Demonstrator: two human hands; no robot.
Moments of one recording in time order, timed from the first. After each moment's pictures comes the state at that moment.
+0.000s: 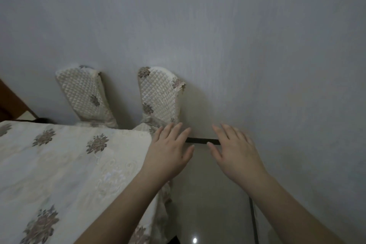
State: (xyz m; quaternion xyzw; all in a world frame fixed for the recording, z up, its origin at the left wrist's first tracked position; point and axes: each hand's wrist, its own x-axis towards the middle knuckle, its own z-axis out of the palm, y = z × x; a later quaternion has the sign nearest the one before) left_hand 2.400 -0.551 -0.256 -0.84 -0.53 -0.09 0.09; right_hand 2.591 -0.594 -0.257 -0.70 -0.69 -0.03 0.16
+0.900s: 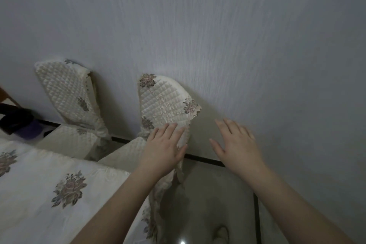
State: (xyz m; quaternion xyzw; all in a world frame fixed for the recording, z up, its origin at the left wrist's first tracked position) left_hand 2.366 -0.226 -0.304 -0.82 -0.57 -0.08 0.01; right_hand 2.580 -0.253 -0.268 -0.67 -0.73 -0.02 0.12
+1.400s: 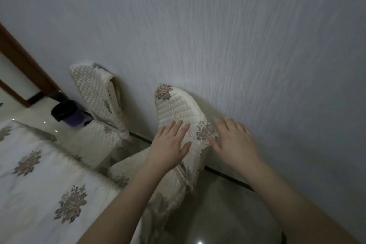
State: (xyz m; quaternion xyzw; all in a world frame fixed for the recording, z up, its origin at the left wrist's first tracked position) left_hand 2.396 -0.070 -0.318 -0.76 -0.64 -0.05 0.03; right_hand 2.606 -0.054 -0.280 -0.58 -0.81 0.06 0.11
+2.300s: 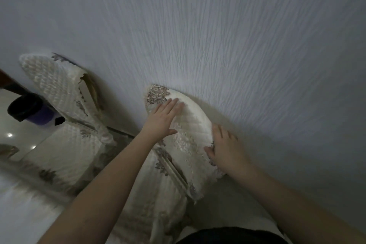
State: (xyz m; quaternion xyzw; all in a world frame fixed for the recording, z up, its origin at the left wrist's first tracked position) left_hand 2.284 0.160 -0.403 -0.83 -0.56 0.01 -0.01; right_hand 2.526 0.081 -0.381 -0.63 -0.76 0.16 0.03
